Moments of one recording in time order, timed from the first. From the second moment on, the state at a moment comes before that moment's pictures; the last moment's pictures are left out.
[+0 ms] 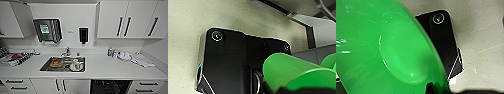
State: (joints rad) left arm 1.54 2.63 -2.24 0.44 -0.34 -0.51; right arm -1.50 2.87 -2.58 -0.19 0.13 0.26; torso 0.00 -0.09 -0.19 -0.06
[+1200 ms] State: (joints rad) left arm 1.53 2.57 -2.19 0.44 -0.37 -0.51; right arm -1.49 2.87 -2.59 -0.20 0.13 0.26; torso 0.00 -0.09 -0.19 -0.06
